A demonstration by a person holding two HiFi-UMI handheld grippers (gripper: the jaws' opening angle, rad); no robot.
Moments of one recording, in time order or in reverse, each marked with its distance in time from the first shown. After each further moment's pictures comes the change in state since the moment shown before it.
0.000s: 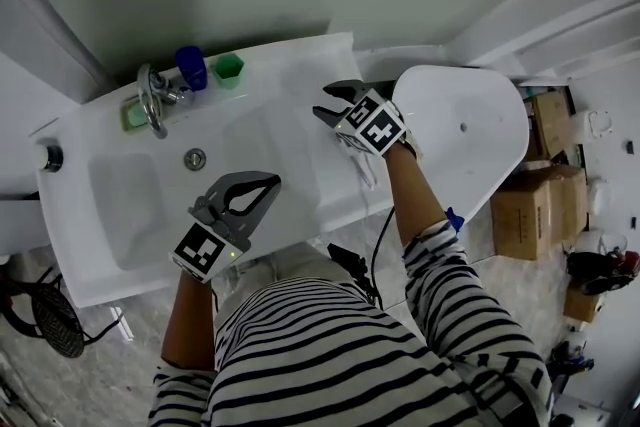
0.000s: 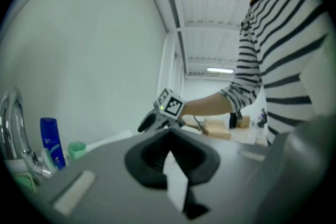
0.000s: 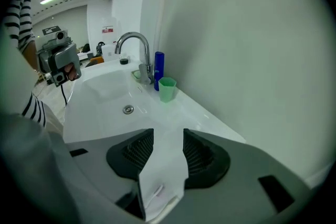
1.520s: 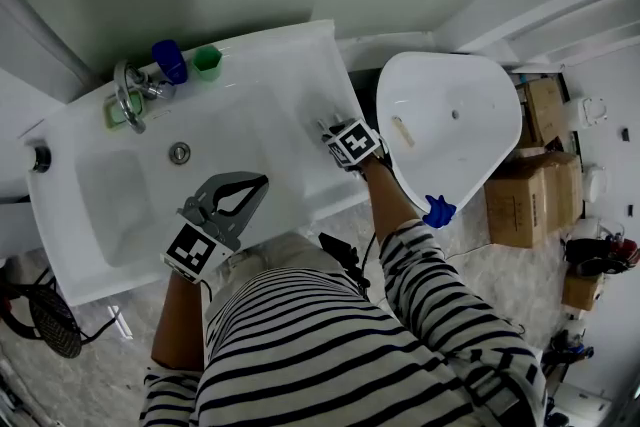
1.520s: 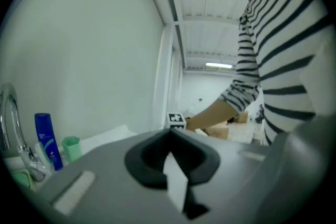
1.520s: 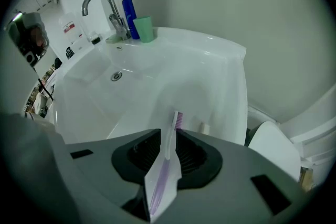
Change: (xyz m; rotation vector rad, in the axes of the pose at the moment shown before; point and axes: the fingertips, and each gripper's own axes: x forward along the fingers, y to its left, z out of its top) left arm 0.011 -0.023 -0.013 0.013 0.066 -0.019; right arm 0.034 0.037 -0.180 0.380 0.323 -0.004
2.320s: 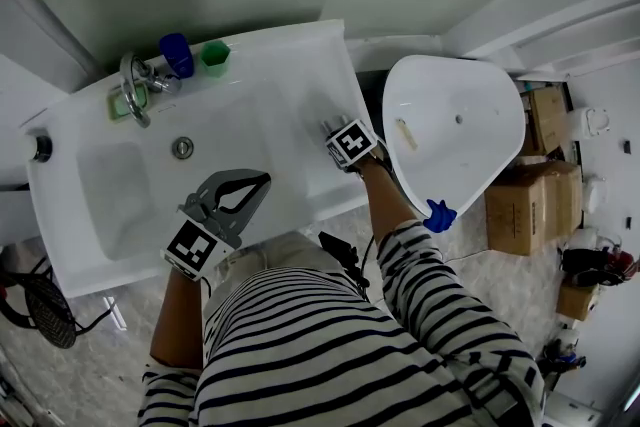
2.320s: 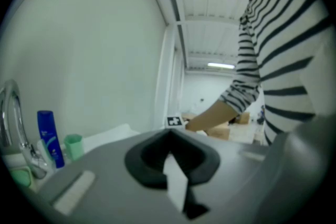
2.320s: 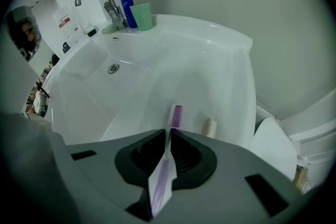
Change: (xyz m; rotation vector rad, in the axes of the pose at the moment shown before) left arm -0.002 0.006 -0.004 -0.014 0.009 0.017; right arm 0.016 0.003 -0.007 -0.001 0.092 -0.010
